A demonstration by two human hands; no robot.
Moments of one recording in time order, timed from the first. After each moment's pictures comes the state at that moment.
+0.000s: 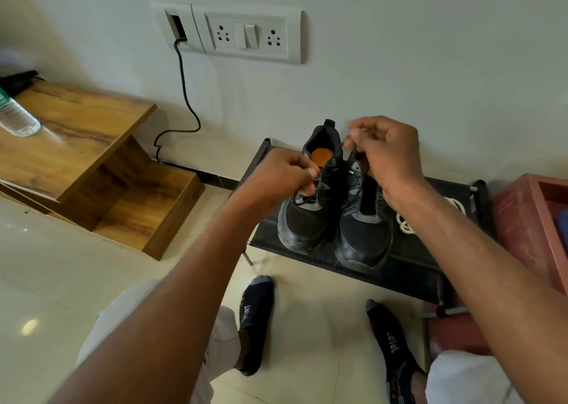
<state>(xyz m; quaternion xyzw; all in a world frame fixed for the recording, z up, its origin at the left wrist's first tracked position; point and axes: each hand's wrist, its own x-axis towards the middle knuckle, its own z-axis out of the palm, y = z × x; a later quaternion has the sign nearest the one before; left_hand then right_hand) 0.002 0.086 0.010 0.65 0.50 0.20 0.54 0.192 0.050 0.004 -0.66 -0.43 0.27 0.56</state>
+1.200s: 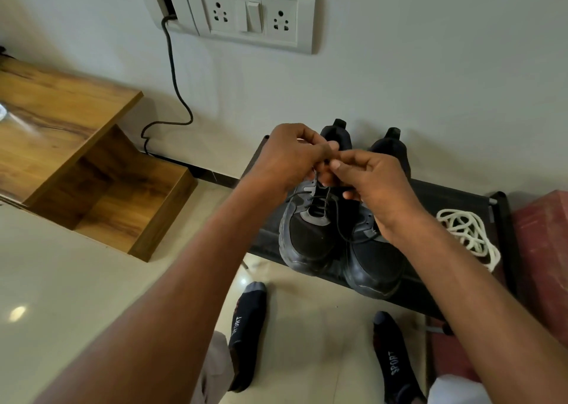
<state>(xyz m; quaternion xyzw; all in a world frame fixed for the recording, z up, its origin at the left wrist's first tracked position) 0.019 0.133 0.009 0.60 0.50 0.29 0.55 0.166 0.057 -0.016 -0.63 -0.41 0.45 0.48</state>
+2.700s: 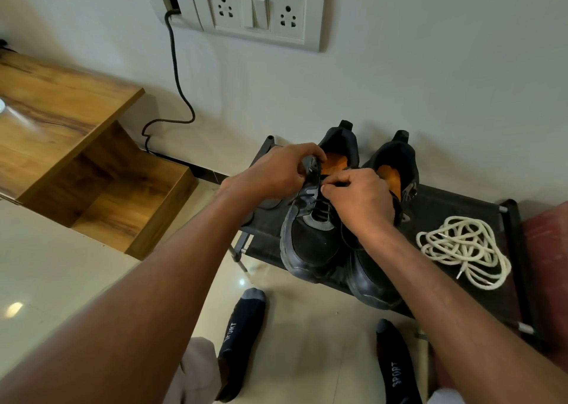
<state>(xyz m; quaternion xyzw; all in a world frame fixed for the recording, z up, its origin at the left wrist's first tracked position) 0.000 0.169 -0.030 0.82 0.46 0.03 0.33 0.148 0.080 -0.059 -0.80 -0.48 0.22 0.30</state>
